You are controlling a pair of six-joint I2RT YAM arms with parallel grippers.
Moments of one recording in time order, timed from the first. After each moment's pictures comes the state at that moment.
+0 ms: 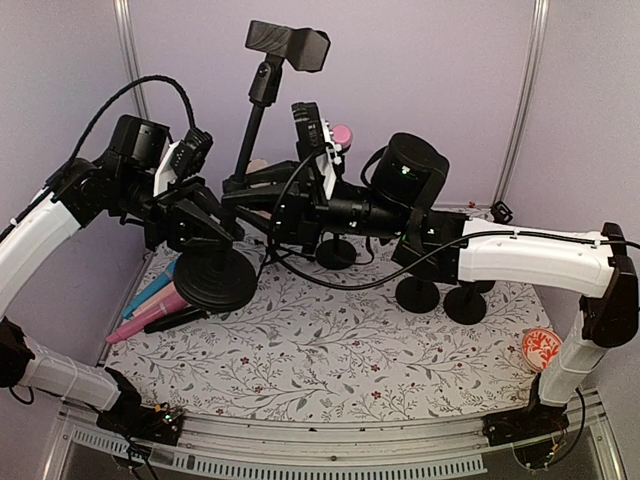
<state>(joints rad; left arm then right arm) -0.59 1.24 1.47 -0.85 1.29 0.39 1.18 1.70 1.52 0.54 -0.55 0.18</state>
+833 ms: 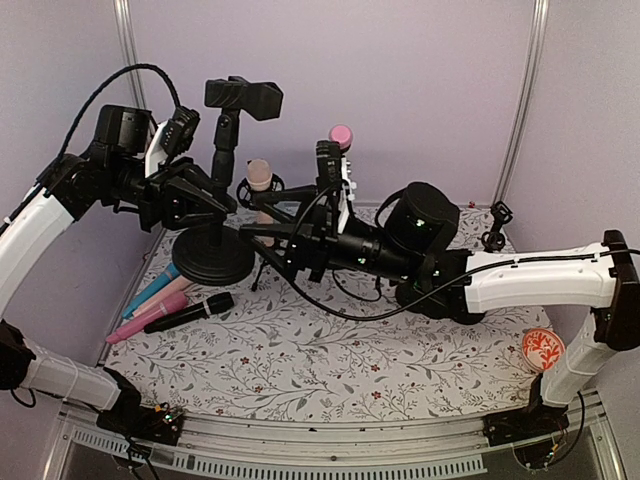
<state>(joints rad) -0.51 1.24 1.51 -0.76 1.30 0.31 1.20 1.63 1.25 0.74 -0.31 0.25</state>
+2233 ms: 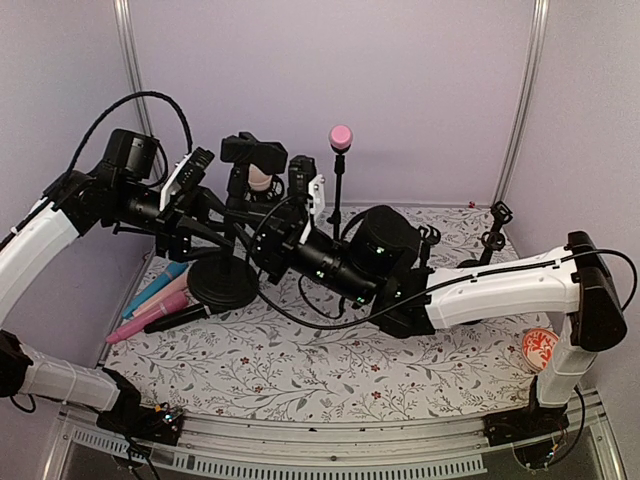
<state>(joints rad) -0.49 1.19 1.37 -0.83 1.09 0.51 1.27 1.79 1.35 0.85 0.03 0.22</state>
